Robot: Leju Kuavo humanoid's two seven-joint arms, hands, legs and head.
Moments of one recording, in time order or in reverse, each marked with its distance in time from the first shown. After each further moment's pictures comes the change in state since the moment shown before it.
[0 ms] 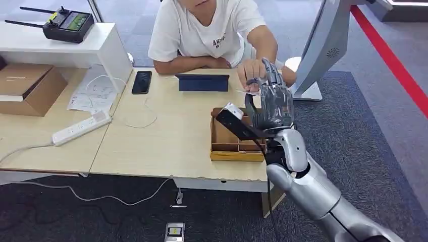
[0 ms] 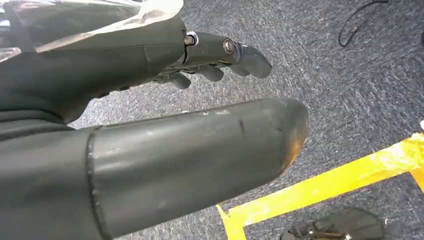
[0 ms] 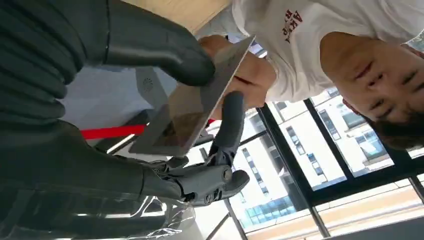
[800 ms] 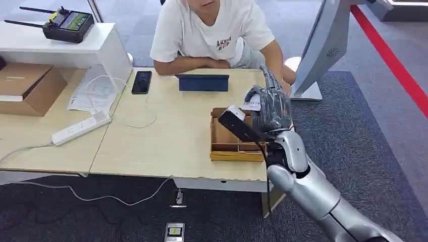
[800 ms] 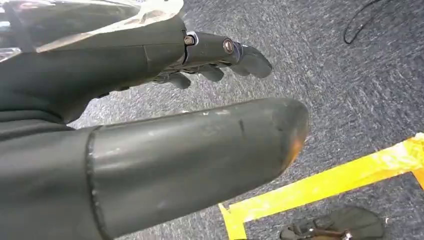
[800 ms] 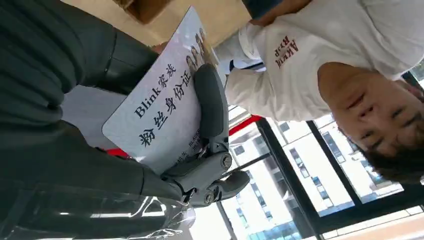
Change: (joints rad) left arm 0.005 -0.005 0.000 0.000 0.034 0.010 -0.001; right arm 0.022 -0.012 0.005 0.022 -0.100 0.023 -0.034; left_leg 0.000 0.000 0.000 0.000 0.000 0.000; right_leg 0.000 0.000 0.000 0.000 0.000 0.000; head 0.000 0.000
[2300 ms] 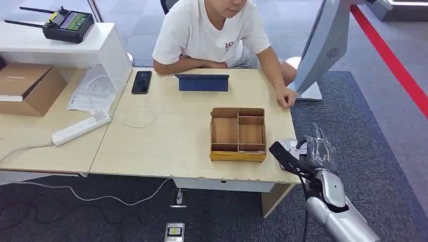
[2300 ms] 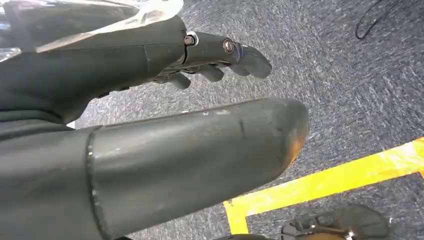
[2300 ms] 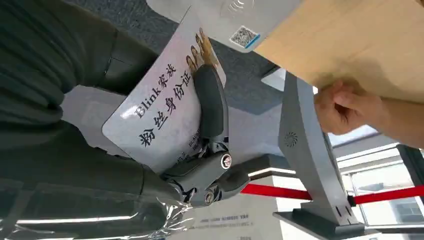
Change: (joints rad) left arm 0.004 -0.010 0.009 0.000 0.022 0.012 0.010; right arm 0.321 -0.180 -0.227 0.103 0.015 0.045 0.083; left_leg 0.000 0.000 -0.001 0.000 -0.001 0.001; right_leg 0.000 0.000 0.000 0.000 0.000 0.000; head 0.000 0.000
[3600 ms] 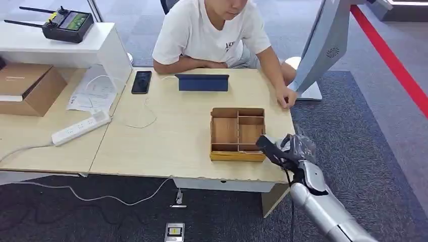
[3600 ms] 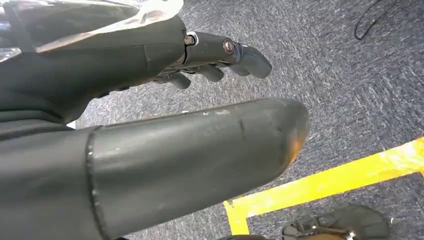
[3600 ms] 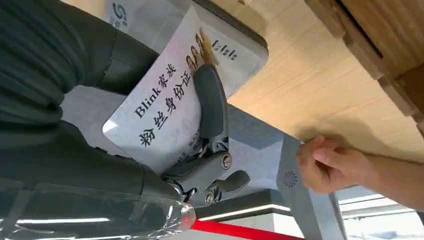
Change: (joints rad) left arm -0.002 0.000 0.000 0.000 -0.010 -0.004 0.008; right arm -0.170 0.124 0.074 0.315 -0.111 0.007 -0.065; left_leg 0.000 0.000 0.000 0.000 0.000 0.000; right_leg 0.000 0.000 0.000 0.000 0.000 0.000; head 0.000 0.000
